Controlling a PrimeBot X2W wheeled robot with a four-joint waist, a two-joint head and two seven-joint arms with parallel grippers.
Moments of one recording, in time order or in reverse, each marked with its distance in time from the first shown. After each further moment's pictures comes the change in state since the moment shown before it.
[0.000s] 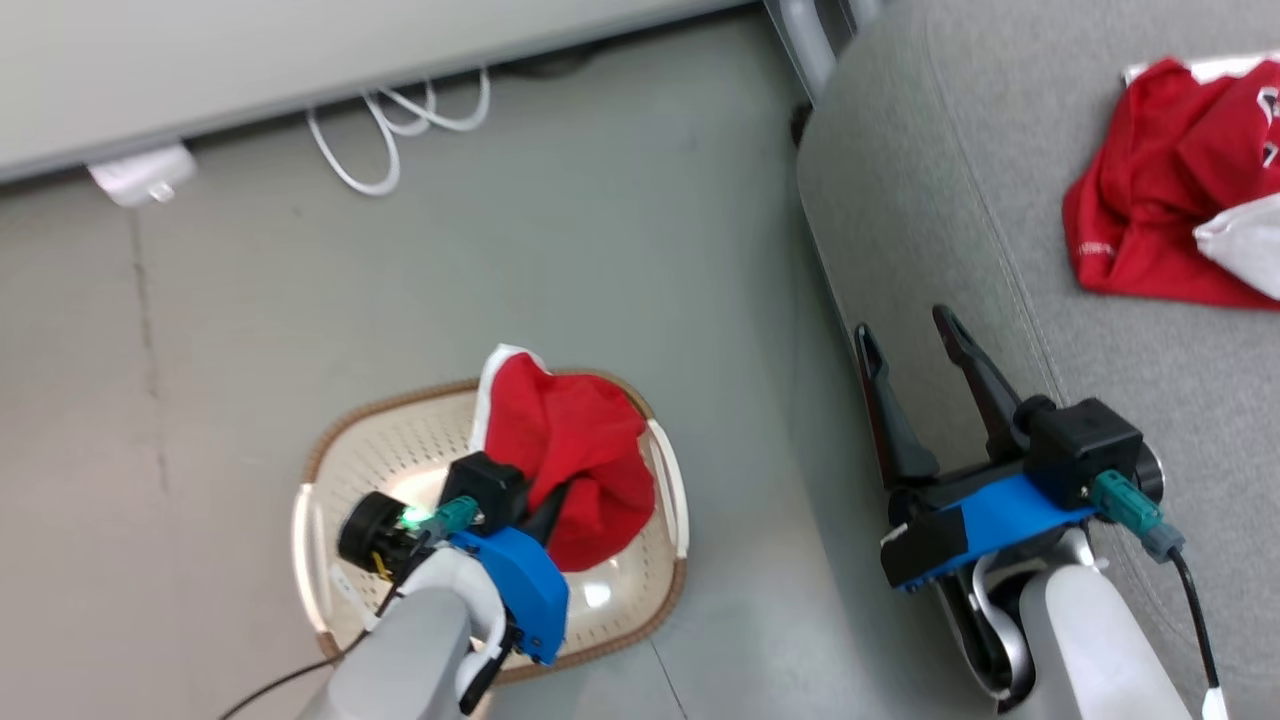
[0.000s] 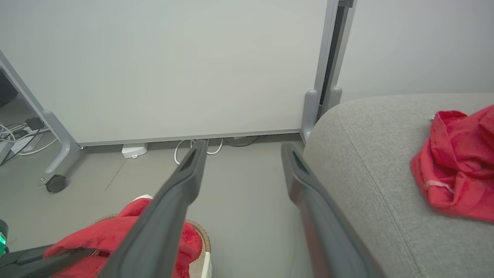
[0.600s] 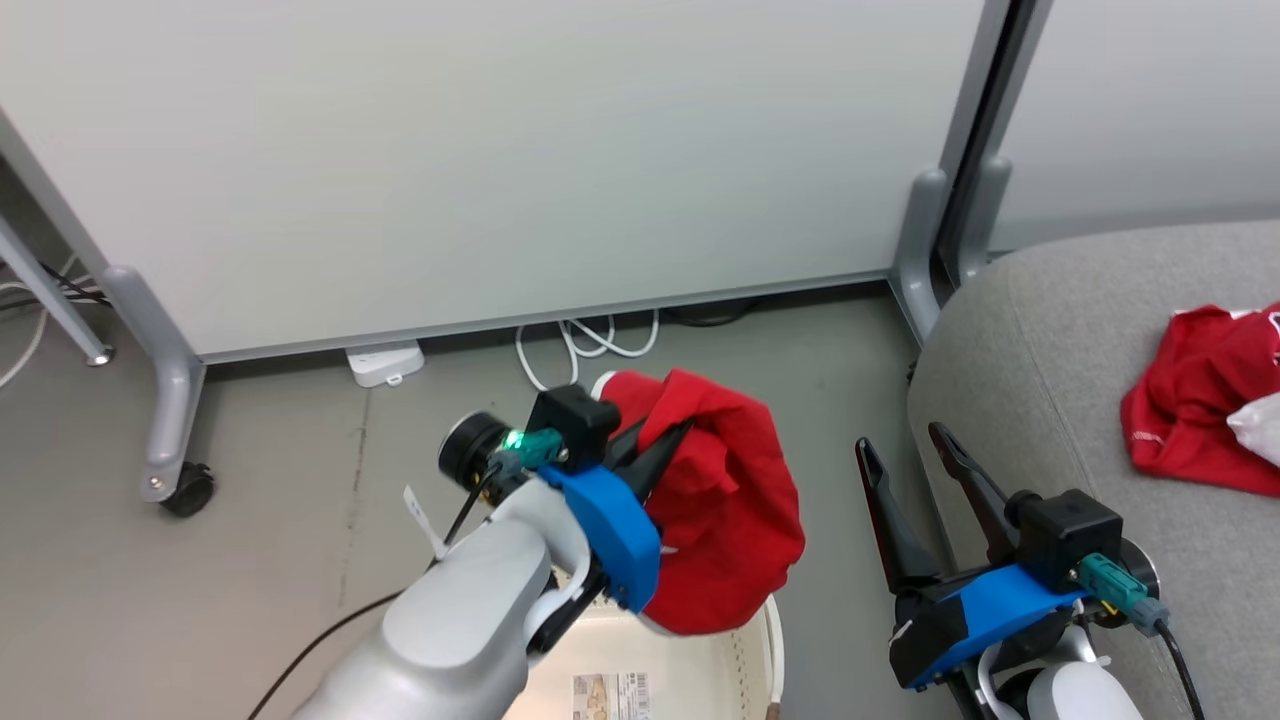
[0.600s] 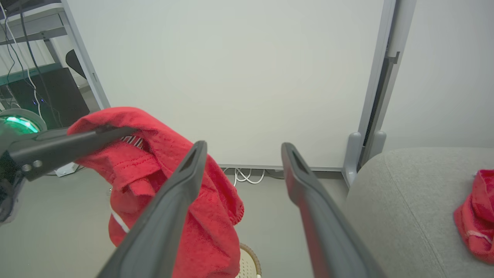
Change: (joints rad) left arm -0.096 -0.003 -0.266 -0.191 -0.276 0.000 0.038; right arm 0.181 0.000 -0.009 -0.037 0.012 0.000 0.076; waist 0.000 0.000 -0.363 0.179
